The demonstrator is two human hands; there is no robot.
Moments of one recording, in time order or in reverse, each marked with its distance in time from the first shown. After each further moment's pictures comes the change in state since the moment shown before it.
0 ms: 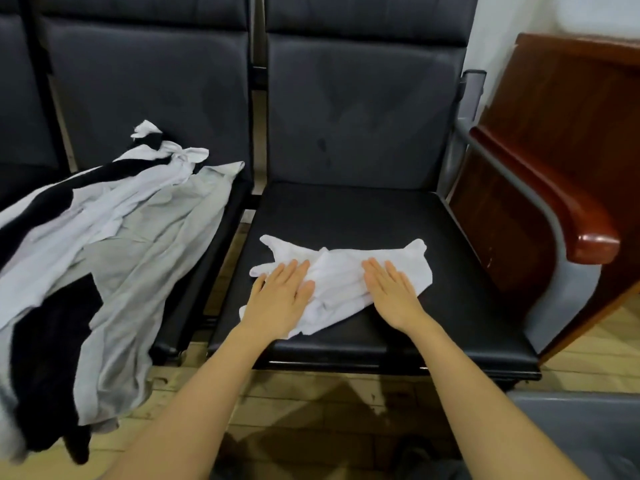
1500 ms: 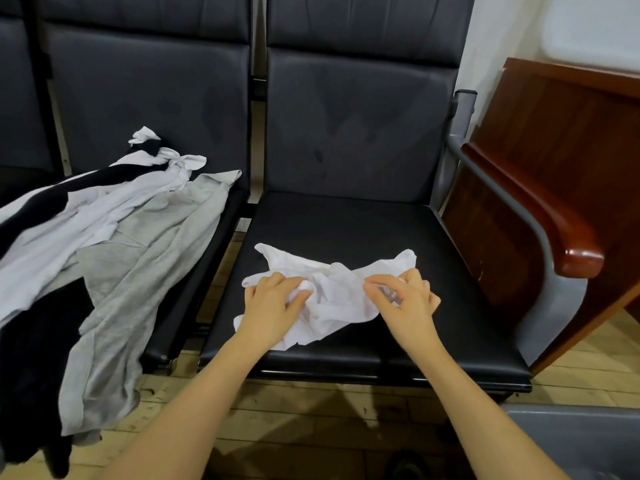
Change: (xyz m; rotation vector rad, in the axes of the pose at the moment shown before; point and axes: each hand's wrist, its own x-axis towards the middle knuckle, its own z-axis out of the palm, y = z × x) left_hand -0.006 0.000 -0.001 -0.216 0.213 0.047; right_hand -0.047 -0.026 -0.023 0.306 0.476 0.035
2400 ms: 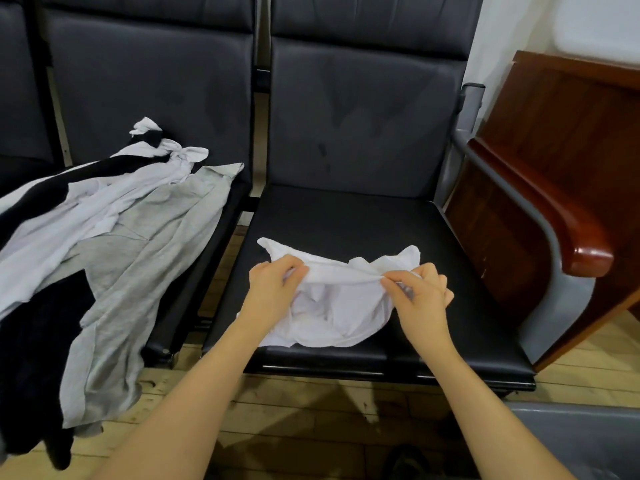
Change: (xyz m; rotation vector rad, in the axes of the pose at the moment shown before) left_hand 0.012 0.012 -0.018 -0.371 0.148 -0.036; right_hand 0.003 0.010 -0.001 -0.037 0.135 -0.064
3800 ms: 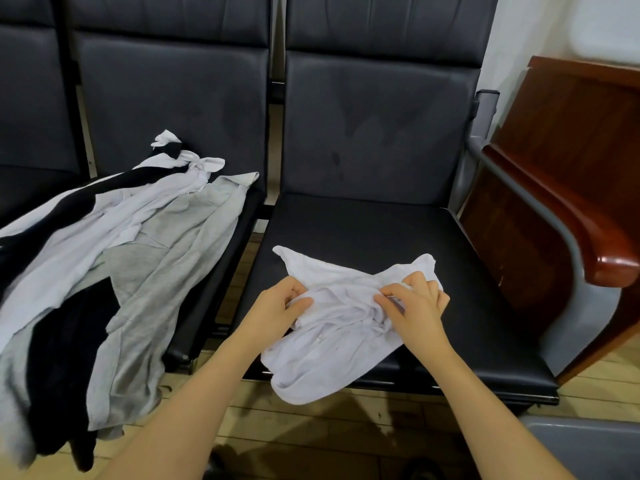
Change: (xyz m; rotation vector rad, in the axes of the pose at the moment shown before) left_hand -0.012 -0.026 -0.020 -0.021 -0.285 -0.136; right_hand 0.006 0.008 0.025 -0.217 -0.102 -0.170
